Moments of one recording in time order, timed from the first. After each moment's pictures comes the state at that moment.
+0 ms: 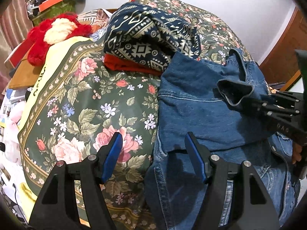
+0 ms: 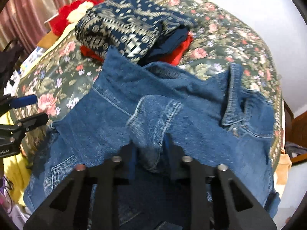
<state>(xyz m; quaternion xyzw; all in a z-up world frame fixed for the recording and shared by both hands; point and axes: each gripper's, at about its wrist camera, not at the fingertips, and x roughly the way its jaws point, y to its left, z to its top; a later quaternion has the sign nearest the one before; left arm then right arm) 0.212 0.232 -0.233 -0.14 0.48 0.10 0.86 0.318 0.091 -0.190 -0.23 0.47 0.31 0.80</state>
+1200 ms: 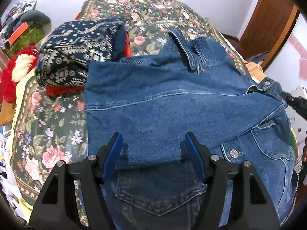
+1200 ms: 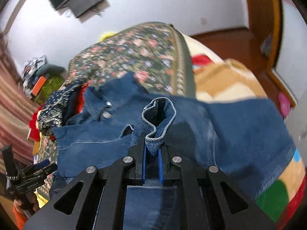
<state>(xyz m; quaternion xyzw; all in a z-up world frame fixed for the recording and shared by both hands) 0.272 0.099 -0.221 -0.05 0.51 0.02 0.86 0.318 -0.195 -0.183 0.16 0.46 0.13 0.86</state>
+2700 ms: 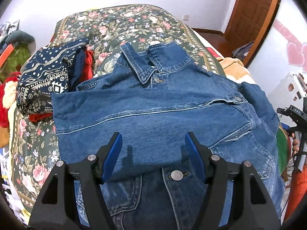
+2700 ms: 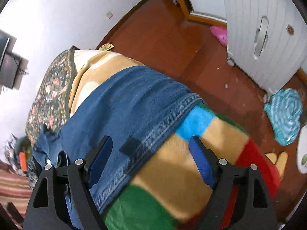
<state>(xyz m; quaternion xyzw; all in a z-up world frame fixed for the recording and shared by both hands) 0.302 0.017 -0.195 -0.01 0.50 -0.02 0.86 0.289 -0.412 -0.251 0.37 0.49 -0.08 0.78</state>
